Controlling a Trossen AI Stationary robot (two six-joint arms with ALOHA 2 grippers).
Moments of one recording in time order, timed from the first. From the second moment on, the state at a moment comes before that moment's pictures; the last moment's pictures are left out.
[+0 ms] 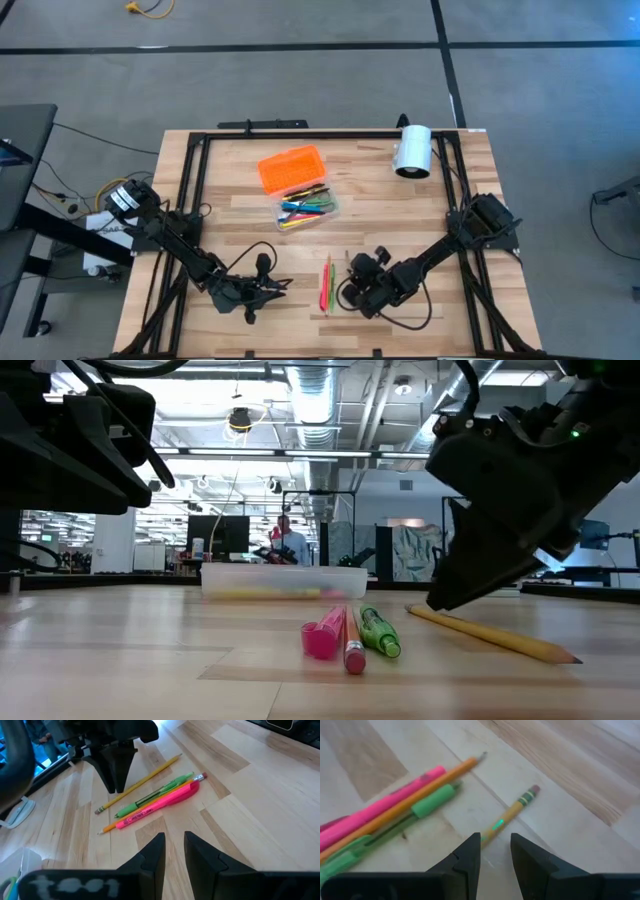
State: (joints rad) left arm -0.77 1.66 0.54 0.59 -0.64 0.15; right arm 0.60 1.95 1.06 -0.38 0.64 1.18
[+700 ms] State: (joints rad) left arm -0.77 1.66 0.54 0.59 -0.64 0.17; right arm 0.60 1.95 1.06 -0.35 0.63 1.20
